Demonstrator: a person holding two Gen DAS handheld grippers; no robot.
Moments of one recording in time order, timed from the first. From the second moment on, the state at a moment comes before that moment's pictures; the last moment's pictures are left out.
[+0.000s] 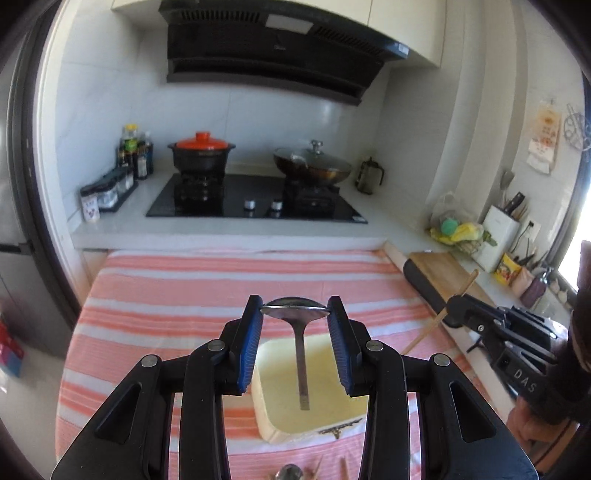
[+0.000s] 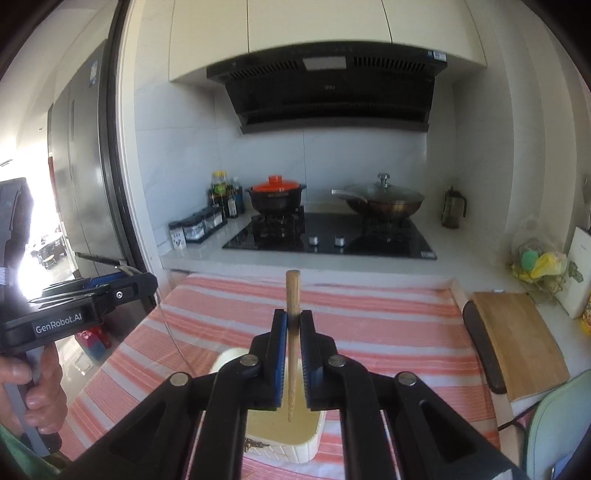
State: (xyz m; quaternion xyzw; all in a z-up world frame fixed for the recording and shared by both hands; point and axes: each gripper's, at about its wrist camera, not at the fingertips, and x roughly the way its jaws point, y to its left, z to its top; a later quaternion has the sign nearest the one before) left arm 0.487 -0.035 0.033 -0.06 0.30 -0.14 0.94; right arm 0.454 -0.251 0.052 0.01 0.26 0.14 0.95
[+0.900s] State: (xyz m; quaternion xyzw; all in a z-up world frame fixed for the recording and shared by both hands) left arm 0.223 0.048 -0.092 -0.01 0.34 -0.08 0.94; right arm 0.220 -0.297 -0.082 -0.03 0.29 0.04 0.96
